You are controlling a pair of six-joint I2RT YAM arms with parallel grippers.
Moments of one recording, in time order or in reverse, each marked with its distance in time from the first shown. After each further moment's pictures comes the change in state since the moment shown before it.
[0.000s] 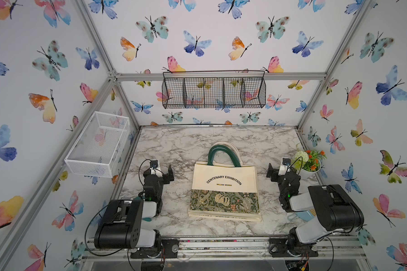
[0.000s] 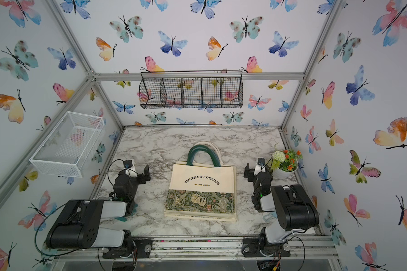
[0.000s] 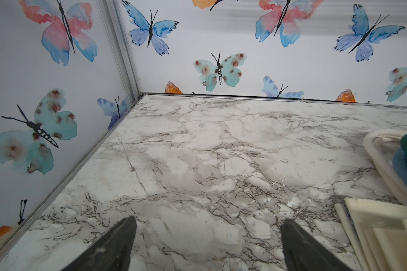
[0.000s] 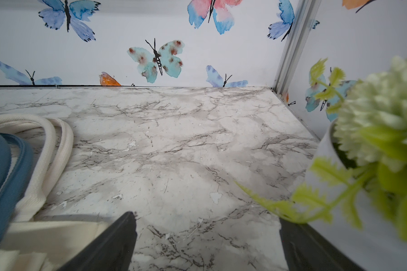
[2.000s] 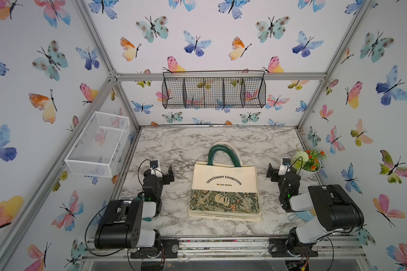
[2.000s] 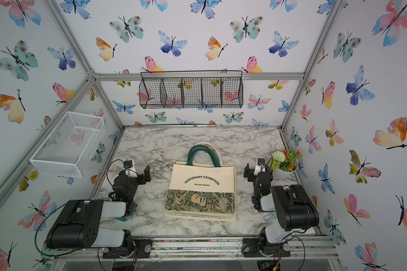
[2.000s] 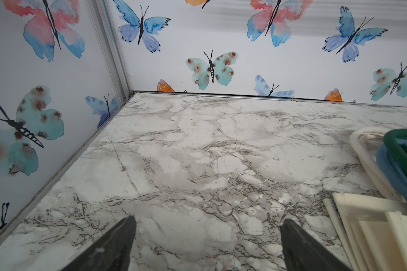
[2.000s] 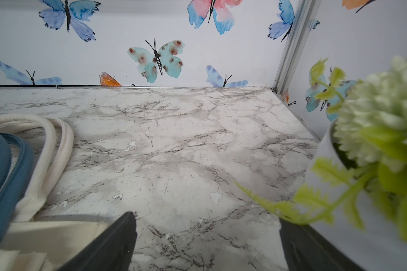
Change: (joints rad) left arm 0.017 0.000 -0.003 -0.003 0.058 -0.008; right arm 0.000 0.000 0.000 0.000 0.000 0.000
